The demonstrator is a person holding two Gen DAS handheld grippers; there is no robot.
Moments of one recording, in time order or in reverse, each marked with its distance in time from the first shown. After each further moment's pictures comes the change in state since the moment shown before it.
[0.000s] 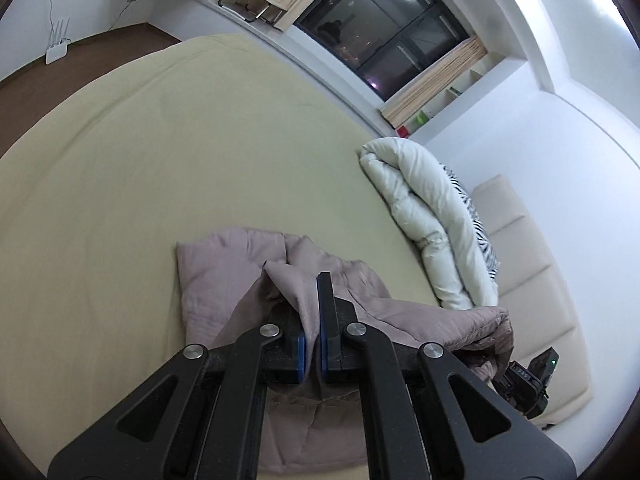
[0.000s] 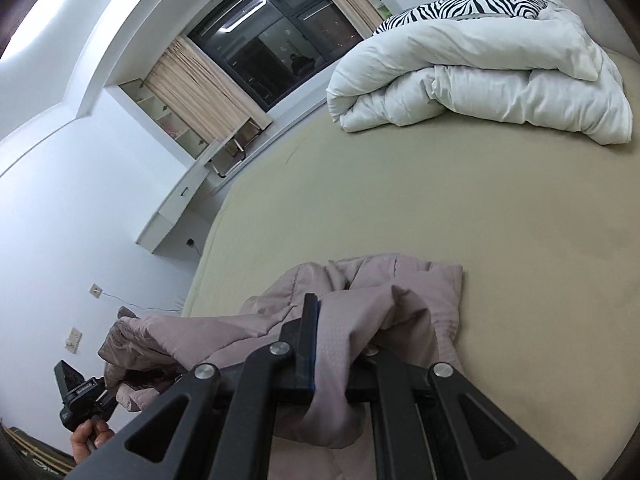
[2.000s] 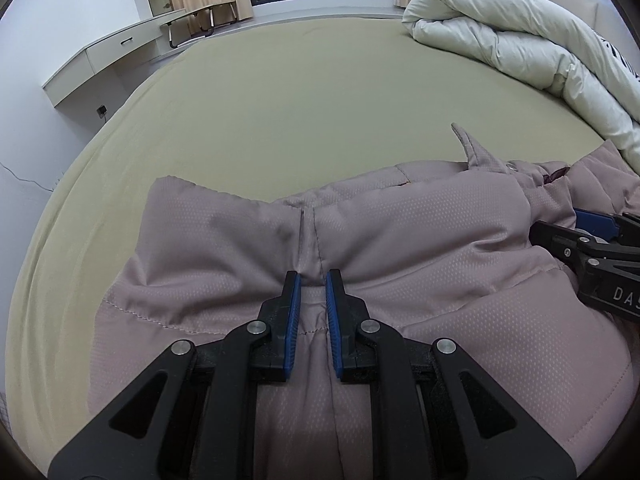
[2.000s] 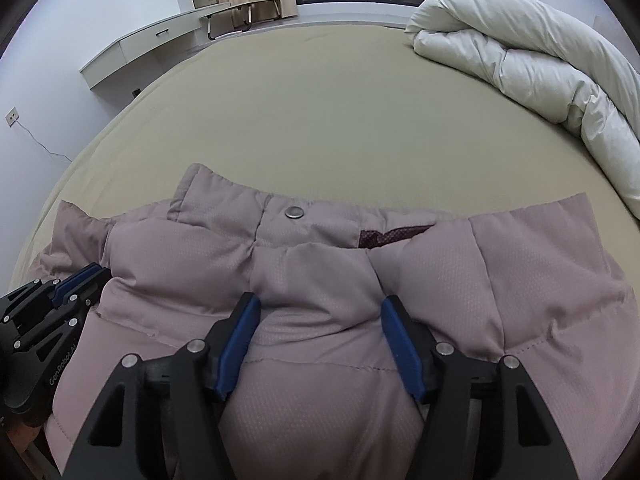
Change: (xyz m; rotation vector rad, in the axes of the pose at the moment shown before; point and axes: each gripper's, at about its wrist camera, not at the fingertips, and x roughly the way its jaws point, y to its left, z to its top) left arm 0.357 0.013 -0.059 0.622 0.129 0.527; right arm 0.300 0.090 -0.060 -0.495 0.273 -0.297
